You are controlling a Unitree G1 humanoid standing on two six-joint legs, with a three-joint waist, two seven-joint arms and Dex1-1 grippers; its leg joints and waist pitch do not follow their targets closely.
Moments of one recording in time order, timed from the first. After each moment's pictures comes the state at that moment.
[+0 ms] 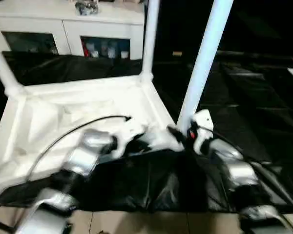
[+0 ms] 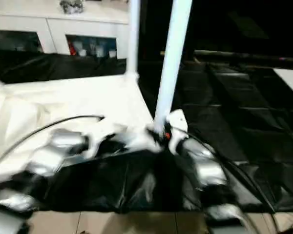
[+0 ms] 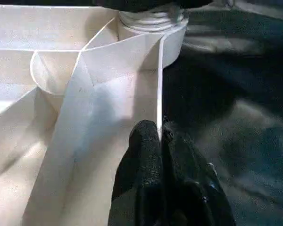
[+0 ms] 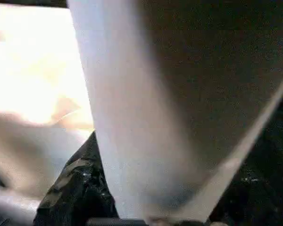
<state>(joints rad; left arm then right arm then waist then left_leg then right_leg) -0.56 0.20 -0.27 0.52 0.12 0.29 -0.94 -0.48 -0.08 -0.01 0.65 0.07 0.08 0.41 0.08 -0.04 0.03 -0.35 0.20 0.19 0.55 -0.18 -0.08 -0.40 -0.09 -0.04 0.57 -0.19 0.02</state>
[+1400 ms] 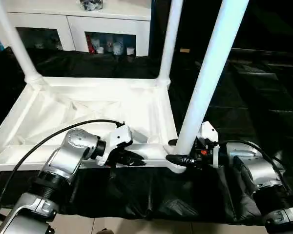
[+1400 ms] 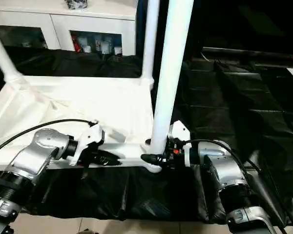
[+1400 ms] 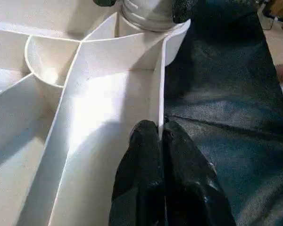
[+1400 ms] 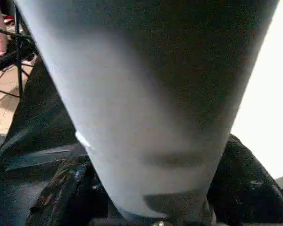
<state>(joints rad) -0.49 0.42 -0.27 0.40 0.00 0.23 -1.36 -0.40 -0.36 0.16 0.48 0.19 0.07 1.27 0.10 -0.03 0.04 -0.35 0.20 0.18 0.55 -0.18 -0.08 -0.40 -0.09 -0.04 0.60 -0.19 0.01</state>
